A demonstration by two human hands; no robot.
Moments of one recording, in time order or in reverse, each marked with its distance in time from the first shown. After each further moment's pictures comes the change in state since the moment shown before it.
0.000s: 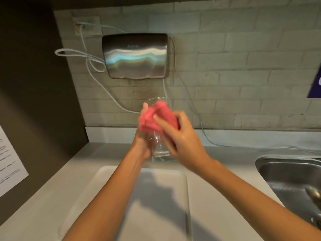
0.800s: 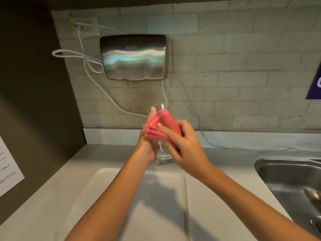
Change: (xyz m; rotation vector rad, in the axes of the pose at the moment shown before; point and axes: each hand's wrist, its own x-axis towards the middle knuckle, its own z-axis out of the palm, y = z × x) left_hand 0.007 -0.010 0.009 0.095 0.093 -0.098; right_hand -0.014 0.011 0.002 0.090 0.005 0.095
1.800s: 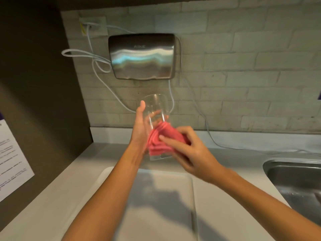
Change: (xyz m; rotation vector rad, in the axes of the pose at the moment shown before) left_hand 0.002 0.024 -0.029 -0.127 -0.093 0.066; right_hand -0.003 -0.001 -0.005 0.035 -0.148 -0.214
